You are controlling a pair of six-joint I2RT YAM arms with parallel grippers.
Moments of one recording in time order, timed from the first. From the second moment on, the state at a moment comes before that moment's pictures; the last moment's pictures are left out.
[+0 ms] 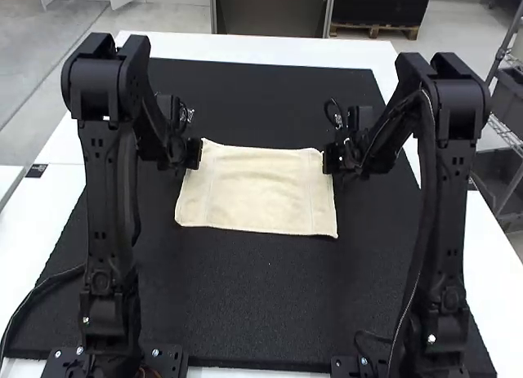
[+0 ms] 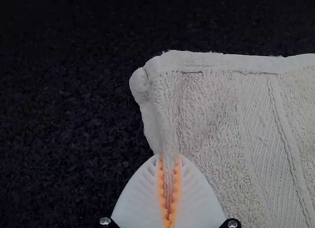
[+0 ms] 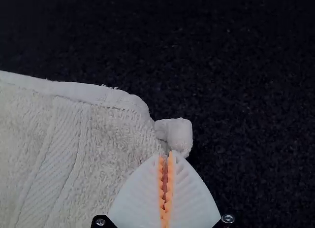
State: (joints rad) left arm 0.04 2.12 1.00 0.43 0.21 0.15; right arm 0.15 2.16 1.02 0.48 -0.22 -0.02
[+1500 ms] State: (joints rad) left arm 0.07 1.86 0.85 0.37 0.28 0.16; right arm 0.13 1.89 0.89 0.45 -0.35 0.09
